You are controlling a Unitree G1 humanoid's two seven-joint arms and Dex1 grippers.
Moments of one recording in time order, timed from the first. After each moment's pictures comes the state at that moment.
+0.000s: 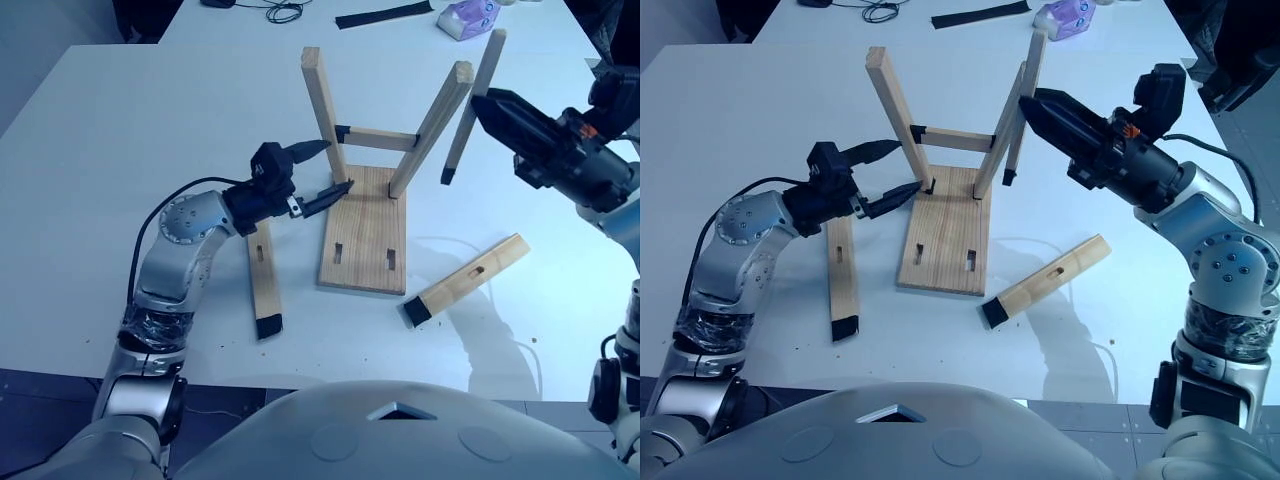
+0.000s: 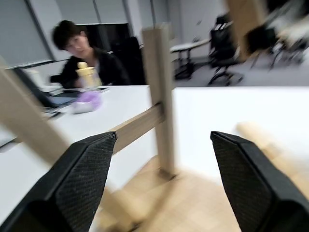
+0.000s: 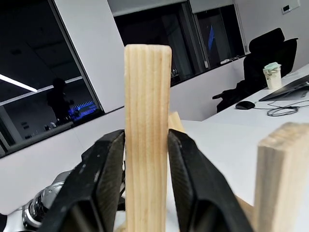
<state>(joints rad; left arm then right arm) -0.20 0.46 -0.10 -0.33 -0.55 0.34 -0.81 -0.23 -0.62 -0.28 -0.33 1.29 0.77 0.62</state>
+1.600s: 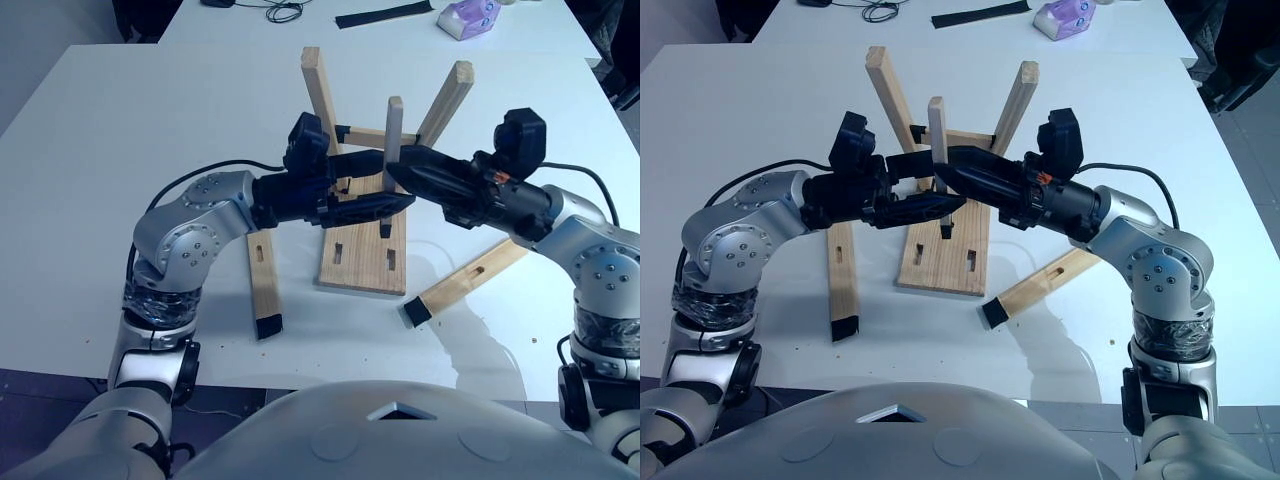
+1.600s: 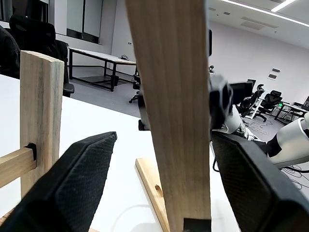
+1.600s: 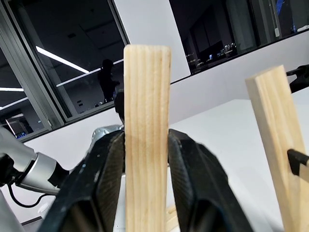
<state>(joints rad) -0.37 0.42 -0.10 -0.39 -0.92 0.77 -0.83 -0.21 -0.52 -0.08 -0.45 1.18 0.78 0.76</state>
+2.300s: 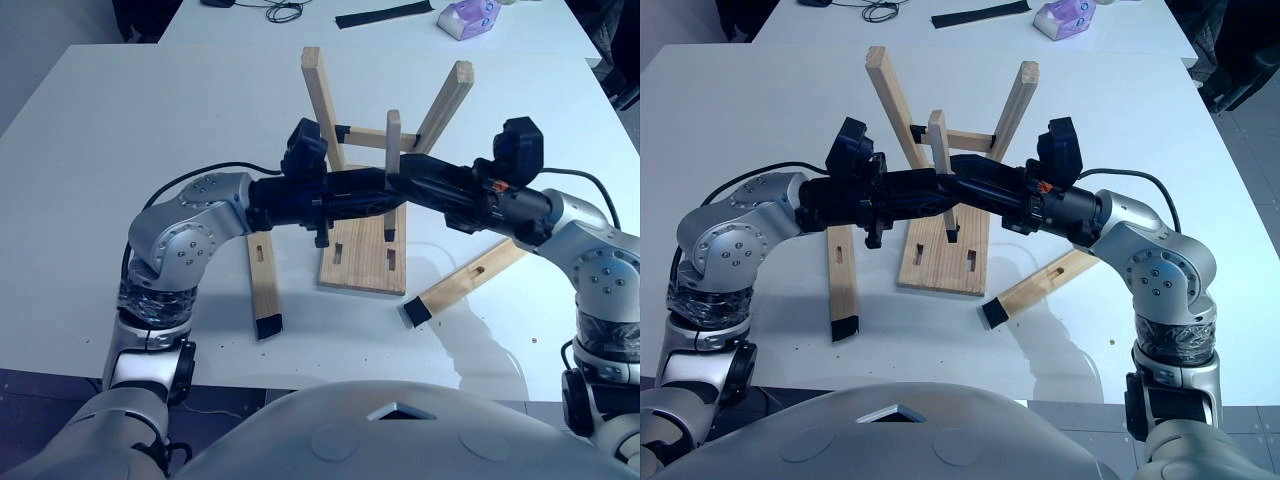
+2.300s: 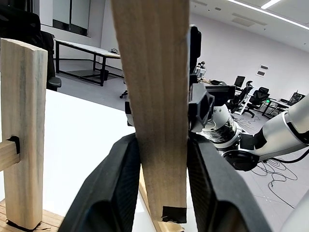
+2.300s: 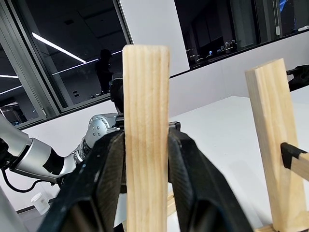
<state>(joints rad) -0.37 0.44 -0.10 -0.39 -0.94 0.80 -0.88 -0.19 -0.54 -0.08 -0.45 1.12 0.75 0.82</state>
